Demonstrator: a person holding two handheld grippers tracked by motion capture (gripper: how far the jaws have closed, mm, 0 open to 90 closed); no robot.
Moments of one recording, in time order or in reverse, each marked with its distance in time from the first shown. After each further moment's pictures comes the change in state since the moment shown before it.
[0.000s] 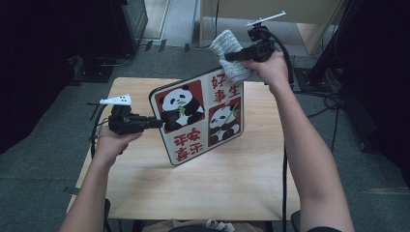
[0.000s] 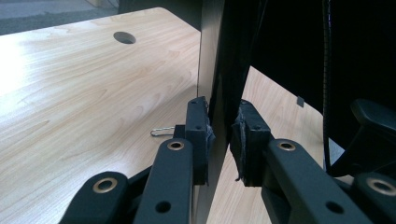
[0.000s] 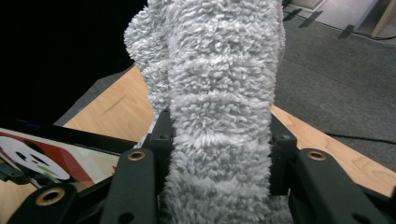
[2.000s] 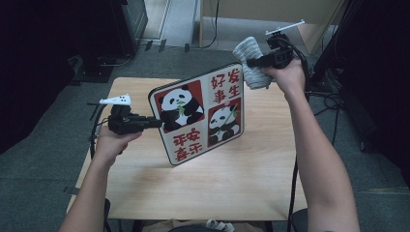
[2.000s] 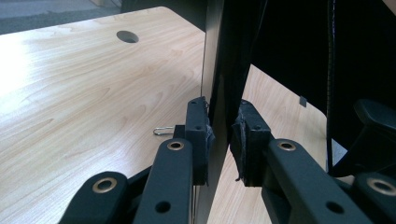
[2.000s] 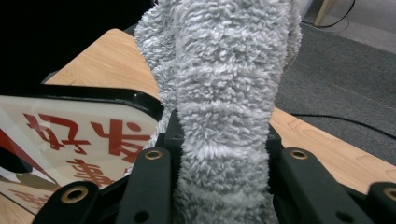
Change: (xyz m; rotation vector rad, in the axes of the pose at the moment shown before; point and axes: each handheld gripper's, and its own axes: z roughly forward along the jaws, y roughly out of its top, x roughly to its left) left arm 0.001 -0.001 0.000 0.002 0.008 -0.005; right arm -0.032 -0.032 -0.028 0.025 -0.159 0.016
